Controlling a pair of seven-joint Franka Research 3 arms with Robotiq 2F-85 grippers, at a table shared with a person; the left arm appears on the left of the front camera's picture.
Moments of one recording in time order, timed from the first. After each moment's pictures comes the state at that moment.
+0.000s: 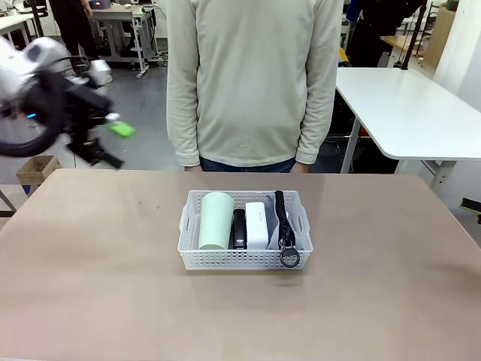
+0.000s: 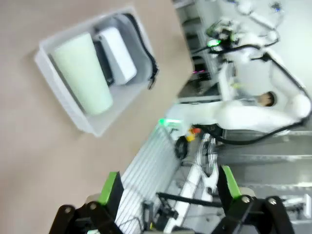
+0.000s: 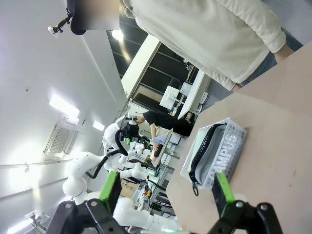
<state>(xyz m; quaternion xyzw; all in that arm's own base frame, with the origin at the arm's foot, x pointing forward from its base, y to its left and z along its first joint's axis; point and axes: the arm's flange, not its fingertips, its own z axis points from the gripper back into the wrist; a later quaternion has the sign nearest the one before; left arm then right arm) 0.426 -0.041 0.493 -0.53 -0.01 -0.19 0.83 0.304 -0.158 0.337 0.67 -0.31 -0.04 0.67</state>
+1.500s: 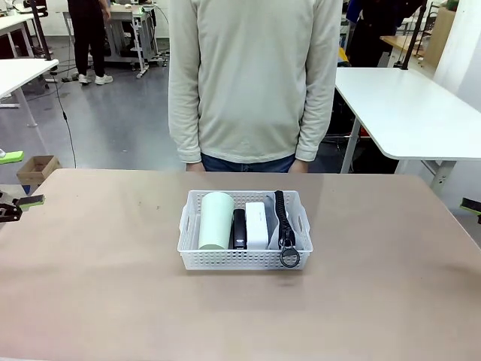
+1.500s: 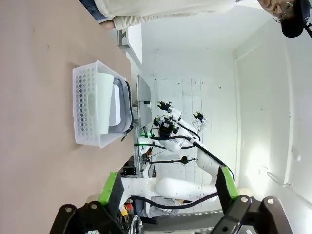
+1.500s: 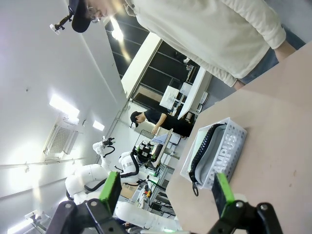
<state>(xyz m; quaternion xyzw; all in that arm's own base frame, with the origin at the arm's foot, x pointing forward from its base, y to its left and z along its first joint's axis) 0.330 0.121 0.373 -0.69 -0.13 0.09 0.70 0.304 -0.158 0.337 0.67 -0.31 -0.04 0.67</state>
